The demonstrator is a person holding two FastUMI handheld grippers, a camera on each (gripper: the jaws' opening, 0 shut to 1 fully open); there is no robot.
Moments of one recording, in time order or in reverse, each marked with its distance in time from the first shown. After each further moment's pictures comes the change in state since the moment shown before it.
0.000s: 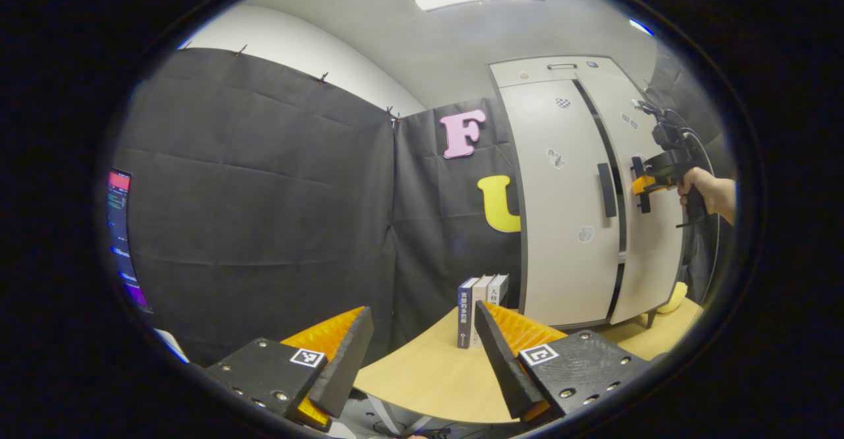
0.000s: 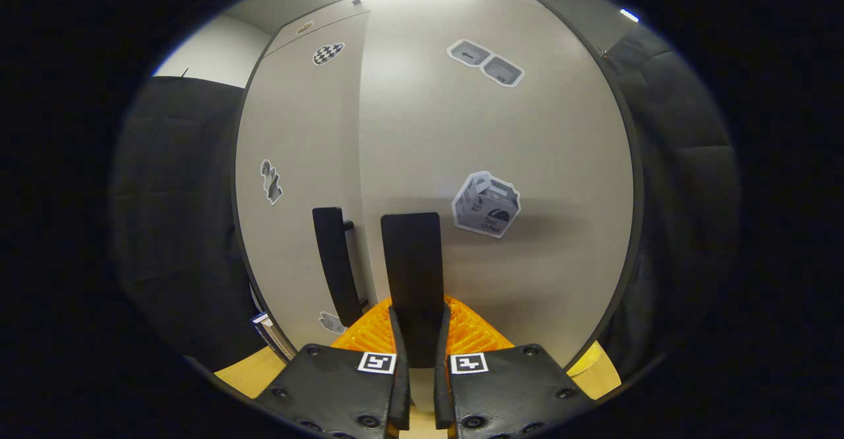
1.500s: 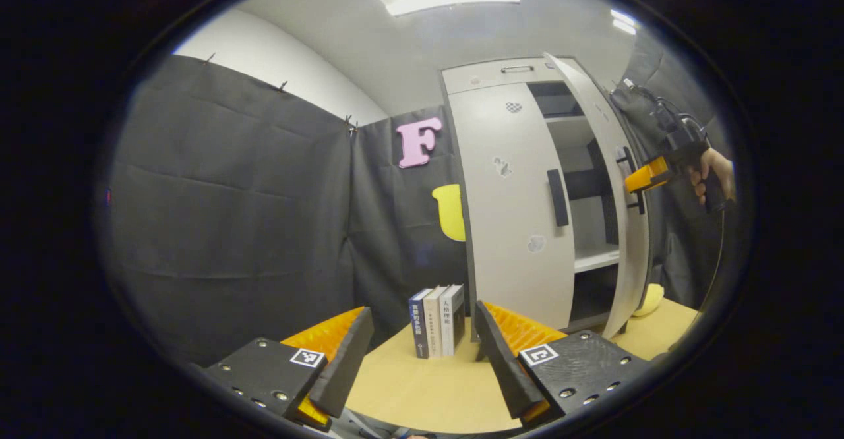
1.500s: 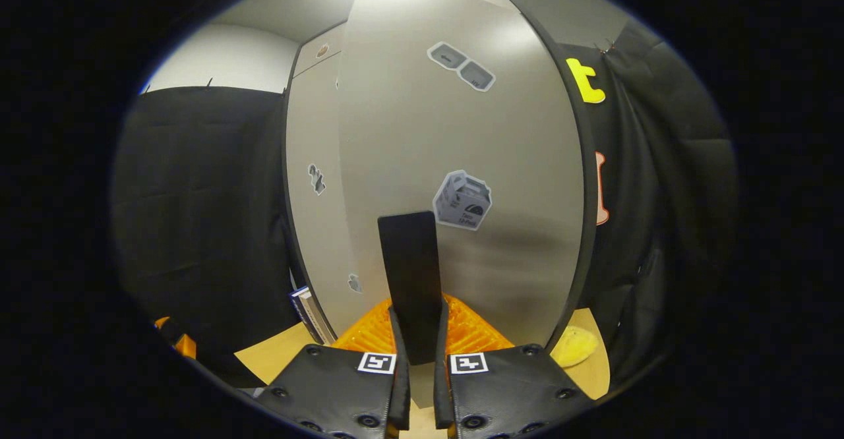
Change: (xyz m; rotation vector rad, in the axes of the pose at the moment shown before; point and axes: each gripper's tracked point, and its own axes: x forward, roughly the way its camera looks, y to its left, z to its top) left arm 0.009 -0.089 0.020 0.029 -0.044 -0.159; right arm -0.089 -0.033 -0.009 0.004 0.052 0.195
